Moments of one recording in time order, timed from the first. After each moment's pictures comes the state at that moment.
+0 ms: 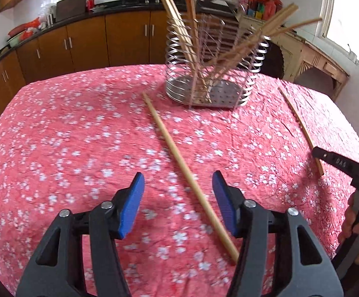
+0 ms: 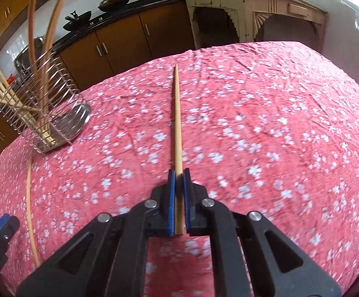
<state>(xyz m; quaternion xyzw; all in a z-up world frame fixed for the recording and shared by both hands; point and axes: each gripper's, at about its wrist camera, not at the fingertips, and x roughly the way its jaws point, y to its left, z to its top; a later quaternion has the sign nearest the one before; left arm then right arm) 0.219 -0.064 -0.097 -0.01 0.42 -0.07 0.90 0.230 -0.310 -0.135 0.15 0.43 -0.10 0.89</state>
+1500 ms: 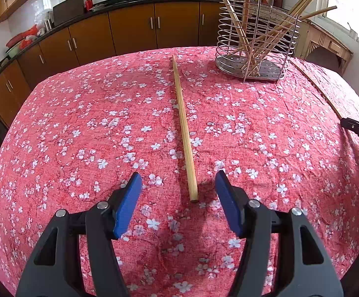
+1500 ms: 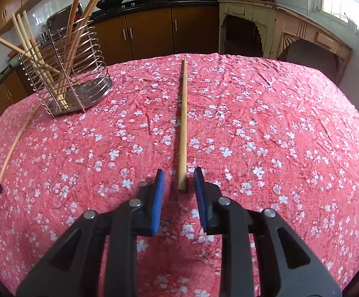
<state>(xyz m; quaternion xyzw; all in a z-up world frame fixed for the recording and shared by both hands) 0.207 0.021 -0.117 0.05 0.44 -0.07 0.90 0.224 -0.288 -0.137 0.04 0.43 -0.05 0.90</state>
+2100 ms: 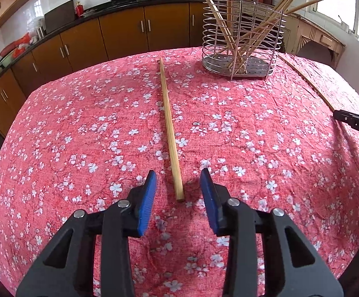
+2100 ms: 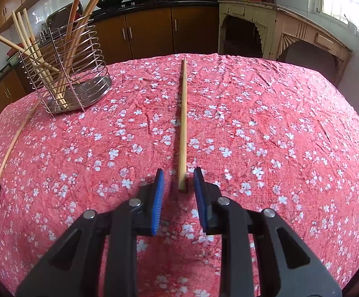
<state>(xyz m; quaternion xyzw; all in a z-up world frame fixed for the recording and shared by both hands) 0.204 0.011 -0.118 0.06 0.43 -0.09 0.90 0.224 -0.290 -0.136 0.05 0.43 -0.04 0.90</state>
